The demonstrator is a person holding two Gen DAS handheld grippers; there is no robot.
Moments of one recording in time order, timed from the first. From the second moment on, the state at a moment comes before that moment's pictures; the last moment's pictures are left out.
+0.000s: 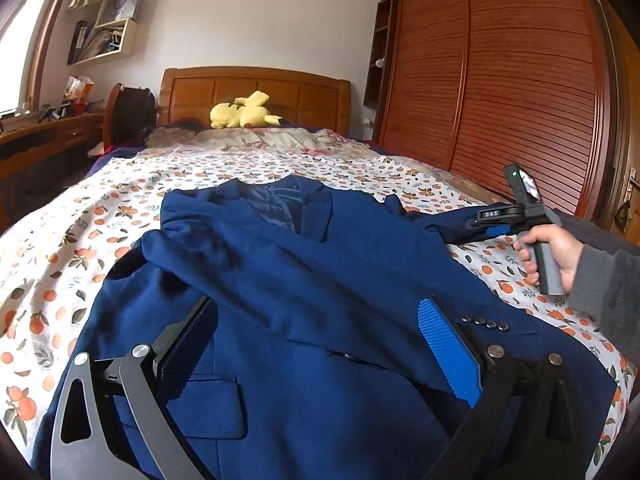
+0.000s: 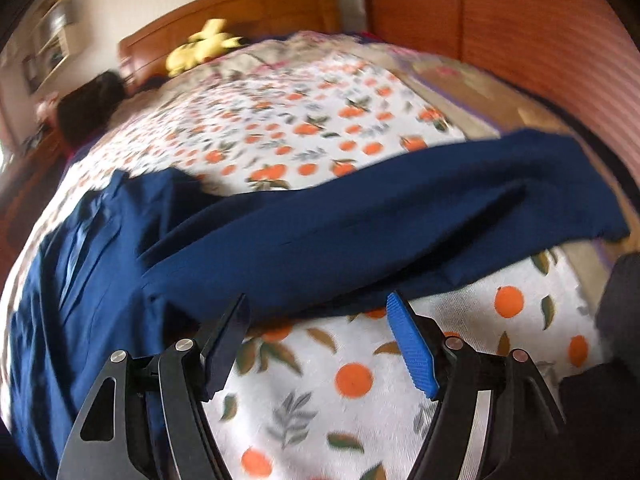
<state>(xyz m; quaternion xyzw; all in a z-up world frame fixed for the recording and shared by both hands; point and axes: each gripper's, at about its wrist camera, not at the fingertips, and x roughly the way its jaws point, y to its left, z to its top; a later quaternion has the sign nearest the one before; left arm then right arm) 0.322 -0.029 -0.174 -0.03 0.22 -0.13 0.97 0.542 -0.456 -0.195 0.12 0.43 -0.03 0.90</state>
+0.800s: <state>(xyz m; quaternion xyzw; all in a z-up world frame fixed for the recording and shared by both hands) 0.307 -0.039 -0.168 0.00 0.20 -0.13 0.97 0.547 -0.416 -0.128 0.07 0.36 -0.02 0.93</state>
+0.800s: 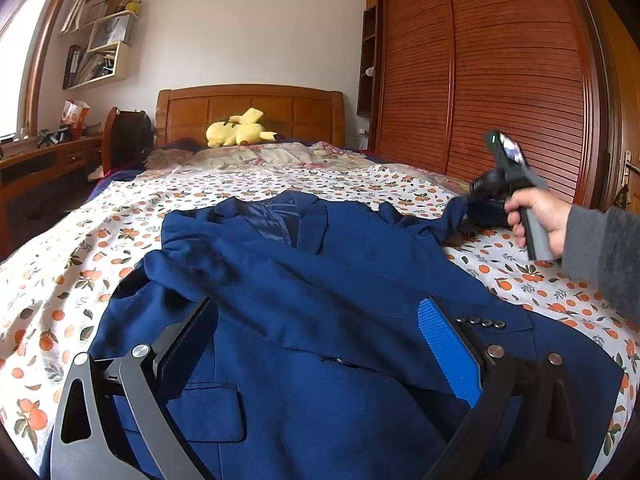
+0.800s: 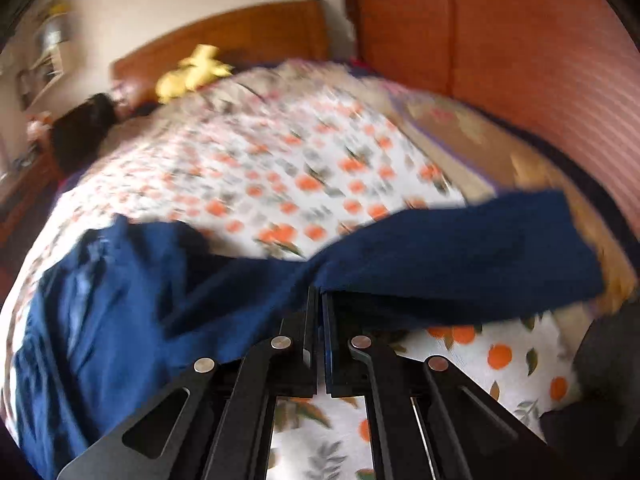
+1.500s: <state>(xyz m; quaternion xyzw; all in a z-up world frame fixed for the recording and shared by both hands) 0.307 -0.041 -0.167 0.01 0.20 -0.13 0.97 0.466 -0.255 -0.113 -0.06 0.38 0.17 0.91</state>
